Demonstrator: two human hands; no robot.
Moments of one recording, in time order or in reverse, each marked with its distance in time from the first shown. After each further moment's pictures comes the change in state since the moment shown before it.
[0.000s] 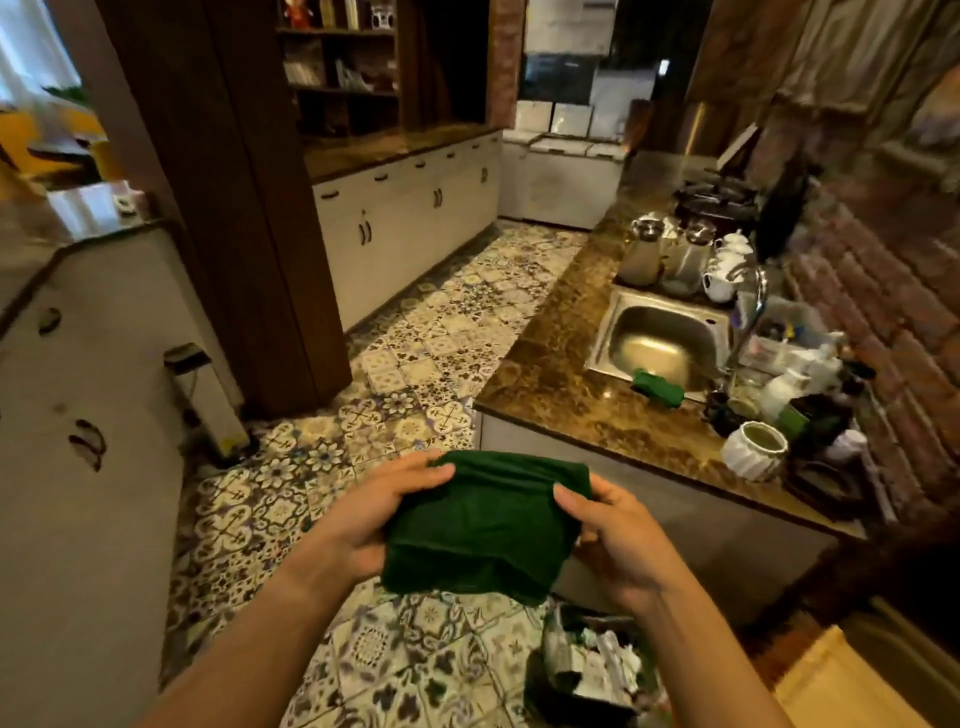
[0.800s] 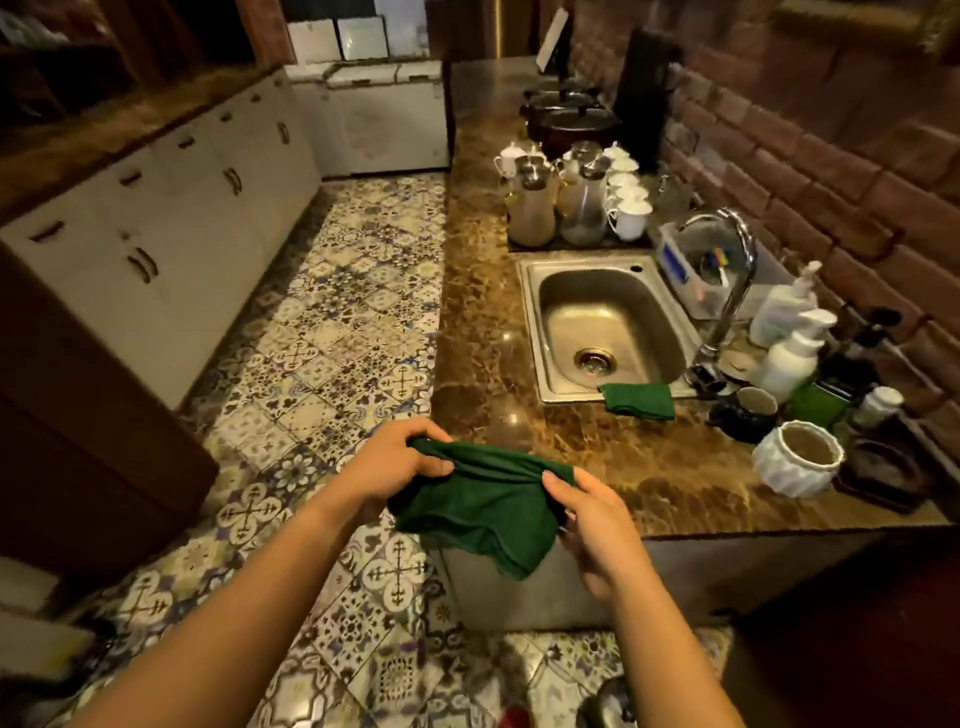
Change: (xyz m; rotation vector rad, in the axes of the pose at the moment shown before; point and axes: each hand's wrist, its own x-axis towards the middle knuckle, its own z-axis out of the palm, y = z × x) left_hand 0.458 0.191 -0.016 0.999 -0.162 0.083; right_hand 0.354 -0.048 -0.072 0.162 0.617 -0.081
